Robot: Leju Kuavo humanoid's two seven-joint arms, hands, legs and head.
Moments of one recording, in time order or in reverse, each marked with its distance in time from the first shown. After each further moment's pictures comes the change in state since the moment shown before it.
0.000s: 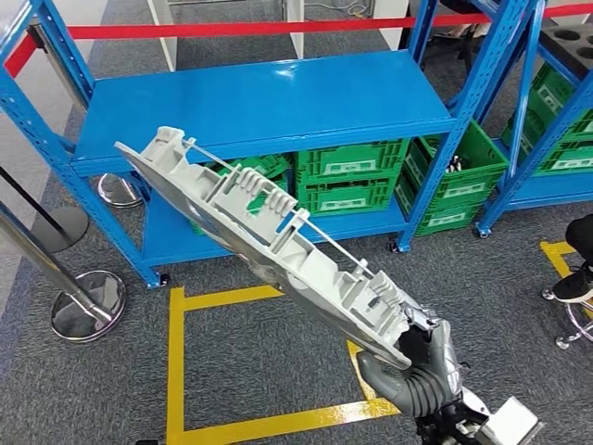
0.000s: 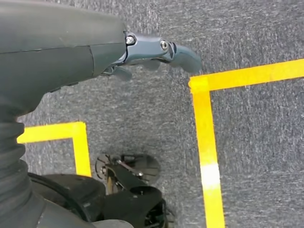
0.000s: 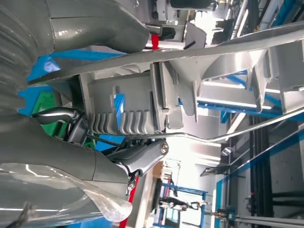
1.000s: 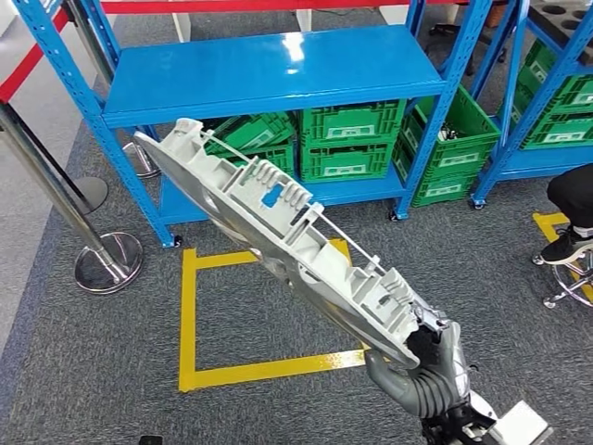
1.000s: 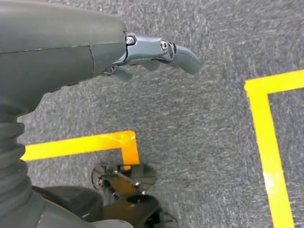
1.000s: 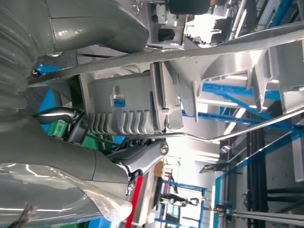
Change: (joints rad) left arm -0.004 0.013 -0.047 0.000 -0.003 0.023 0.010; right arm -0.001 0.000 -0.001 -0.005 0.002 -0.020 0.007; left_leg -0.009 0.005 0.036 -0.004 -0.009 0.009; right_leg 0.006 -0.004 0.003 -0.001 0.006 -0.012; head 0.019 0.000
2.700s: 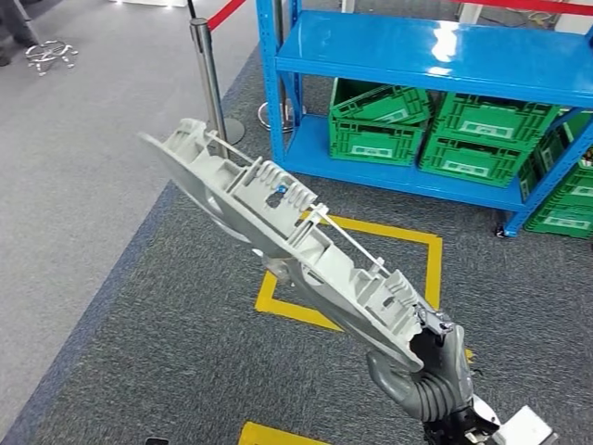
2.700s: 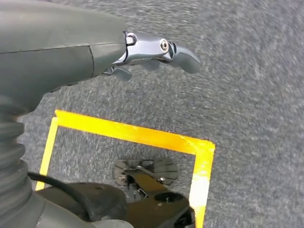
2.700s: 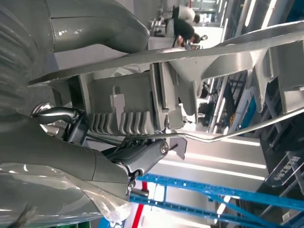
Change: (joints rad) left arm 0.006 0.006 -0.050 -0.015 -0.015 -0.036 -0.020; right arm 0.024 -0.003 0.000 -0.019 0.009 -0.024 0.004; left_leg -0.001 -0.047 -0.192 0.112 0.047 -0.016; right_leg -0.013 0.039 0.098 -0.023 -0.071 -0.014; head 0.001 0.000
